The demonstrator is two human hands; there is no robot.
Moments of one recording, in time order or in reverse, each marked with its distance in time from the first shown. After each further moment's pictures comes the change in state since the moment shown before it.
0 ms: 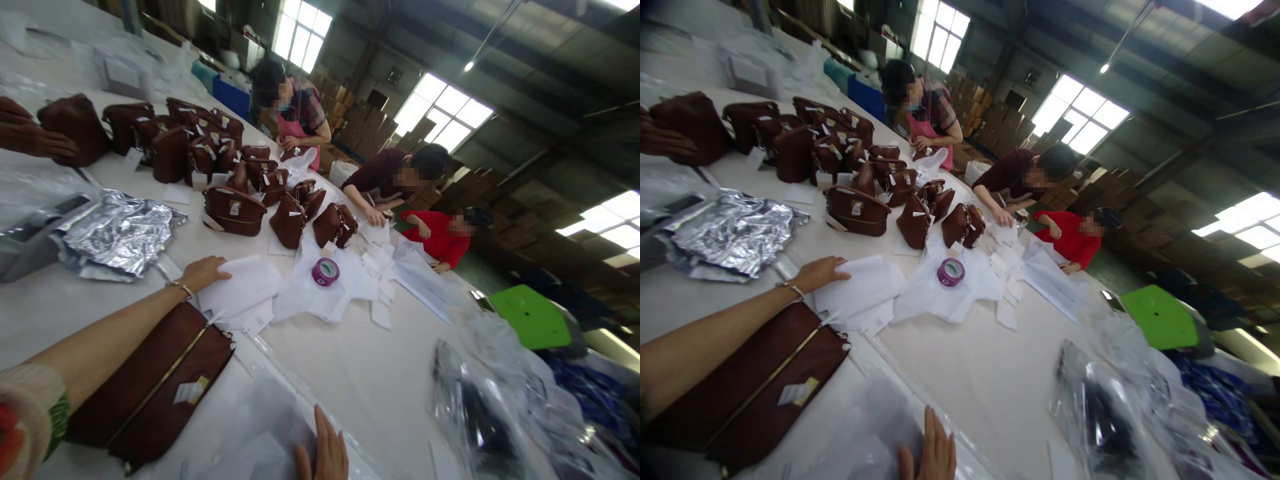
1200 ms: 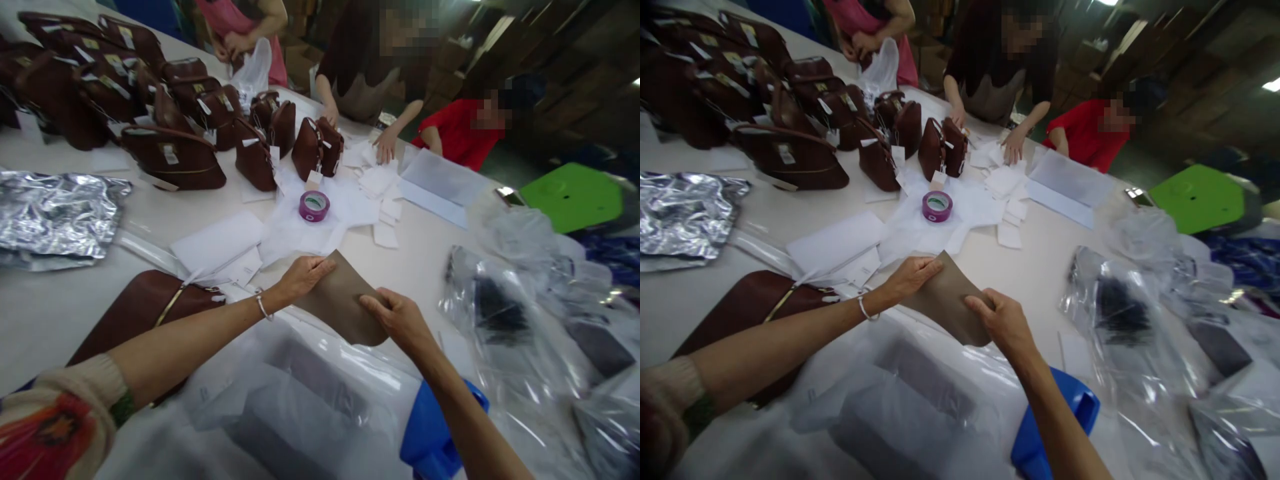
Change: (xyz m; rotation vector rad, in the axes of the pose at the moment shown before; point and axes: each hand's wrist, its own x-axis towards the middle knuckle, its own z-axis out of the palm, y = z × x) left_hand -0.102 0.214 0.186 -0.641 -0.621 0.173; right_hand 0.164 0.099 -0.110 0.698 -0.668 0.669
